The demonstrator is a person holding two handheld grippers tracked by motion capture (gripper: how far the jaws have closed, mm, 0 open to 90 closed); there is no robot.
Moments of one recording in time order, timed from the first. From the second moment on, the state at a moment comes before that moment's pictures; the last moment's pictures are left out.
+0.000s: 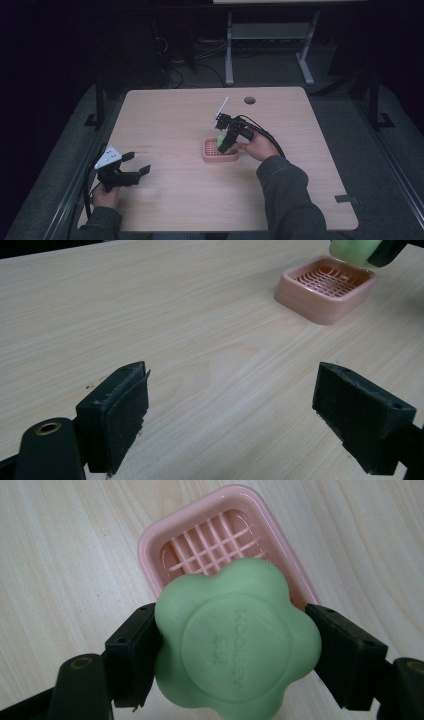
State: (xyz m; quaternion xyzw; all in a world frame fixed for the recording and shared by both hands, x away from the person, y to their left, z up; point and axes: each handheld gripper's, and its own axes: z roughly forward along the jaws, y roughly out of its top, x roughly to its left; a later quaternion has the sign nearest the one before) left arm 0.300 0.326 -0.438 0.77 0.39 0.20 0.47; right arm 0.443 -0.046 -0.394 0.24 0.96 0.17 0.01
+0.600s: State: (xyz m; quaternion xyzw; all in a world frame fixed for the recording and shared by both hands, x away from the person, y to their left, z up) left arm 0.300 0.327 -0.437 0.77 0.39 0.20 0.47; right arm 0.452 -0.035 -0.389 0.23 0.96 0.17 0.02
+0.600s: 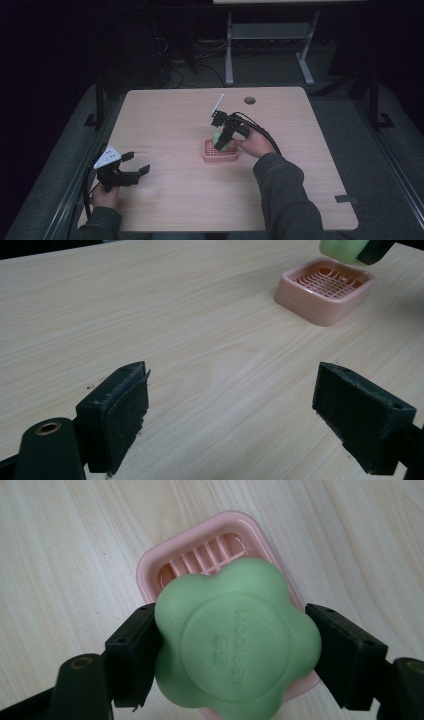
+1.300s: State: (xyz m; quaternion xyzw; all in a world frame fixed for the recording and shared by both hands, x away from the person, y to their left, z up) left arm 0.300 0.327 -0.437 0.77 0.39 0.20 0.47; right arm 0.456 -0.028 -0.406 0.23 0.96 0.14 0.02
